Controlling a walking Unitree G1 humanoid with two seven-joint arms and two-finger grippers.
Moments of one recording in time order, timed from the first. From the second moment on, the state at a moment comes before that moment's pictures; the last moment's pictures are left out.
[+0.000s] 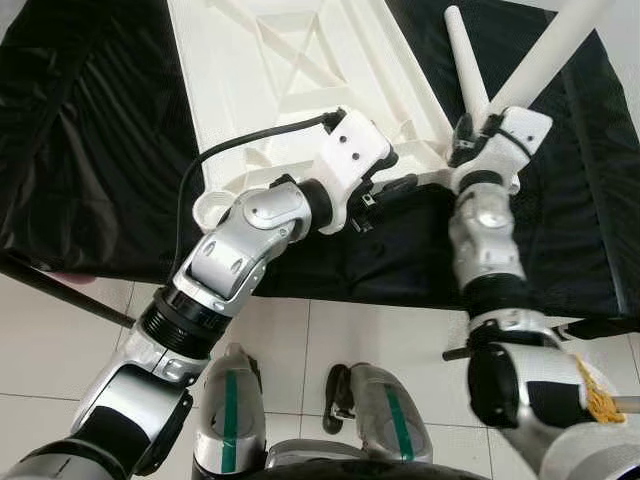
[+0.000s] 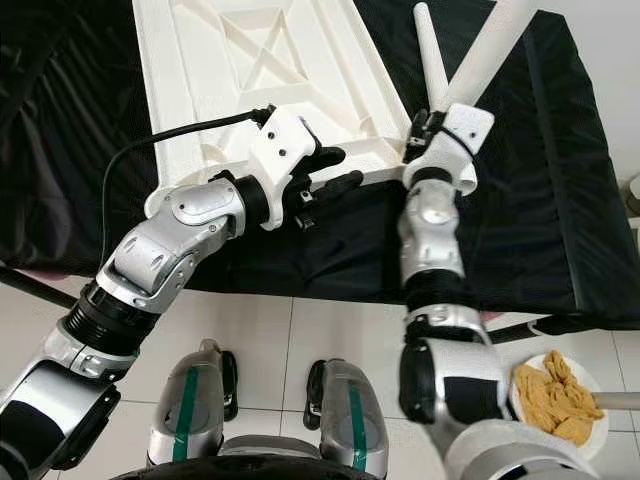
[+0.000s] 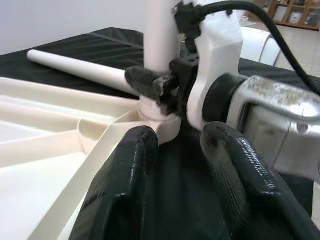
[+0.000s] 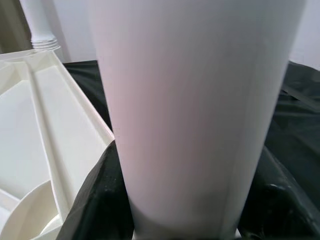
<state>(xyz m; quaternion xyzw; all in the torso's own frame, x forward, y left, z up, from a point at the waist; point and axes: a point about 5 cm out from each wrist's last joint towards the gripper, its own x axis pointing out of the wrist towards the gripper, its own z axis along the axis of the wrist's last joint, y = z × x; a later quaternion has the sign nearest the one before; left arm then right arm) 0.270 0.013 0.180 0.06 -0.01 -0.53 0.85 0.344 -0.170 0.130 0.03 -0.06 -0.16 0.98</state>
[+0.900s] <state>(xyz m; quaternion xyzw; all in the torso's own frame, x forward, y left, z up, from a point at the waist) 0.270 0.013 0.180 0.06 -0.01 -0.53 0.85 0.332 -0.173 0.138 0.03 -0.09 -0.02 1.00</state>
